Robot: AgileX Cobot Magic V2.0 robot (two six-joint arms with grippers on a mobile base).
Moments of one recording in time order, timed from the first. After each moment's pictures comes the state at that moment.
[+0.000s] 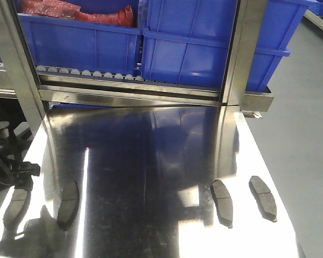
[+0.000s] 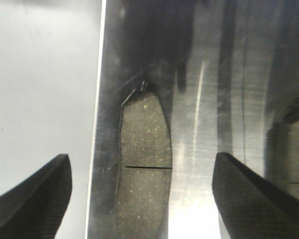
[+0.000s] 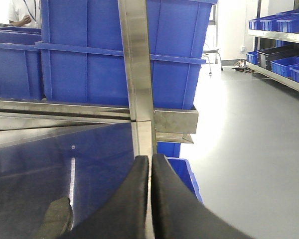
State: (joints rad) left arm 0.02 1.65 -0.98 -0.02 0.73 -0.13; right arm 0.00 -0.01 0.03 0.01 0.07 0.04
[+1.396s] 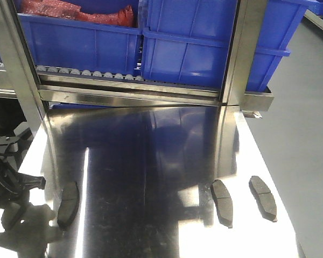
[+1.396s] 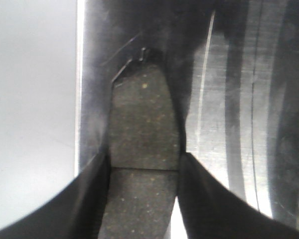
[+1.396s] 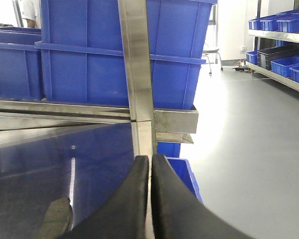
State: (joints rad) left arm 0.02 1.75 -0.98 -0.02 0.75 -0.11; right arm 0.00 -0.01 0.03 0.01 0.07 0.04
